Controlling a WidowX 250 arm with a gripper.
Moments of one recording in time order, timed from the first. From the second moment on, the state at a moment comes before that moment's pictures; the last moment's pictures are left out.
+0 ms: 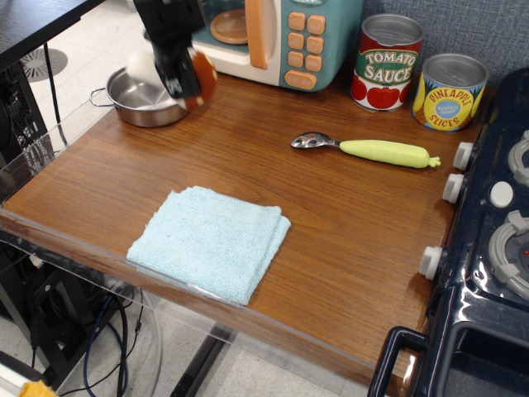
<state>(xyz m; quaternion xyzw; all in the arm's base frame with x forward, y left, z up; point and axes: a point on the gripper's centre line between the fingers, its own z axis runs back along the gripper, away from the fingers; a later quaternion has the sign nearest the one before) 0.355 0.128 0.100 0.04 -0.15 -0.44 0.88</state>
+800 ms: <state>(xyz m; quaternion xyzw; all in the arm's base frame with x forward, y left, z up) 0.401 0.200 0.074 0.06 -0.09 -0.34 0.93</state>
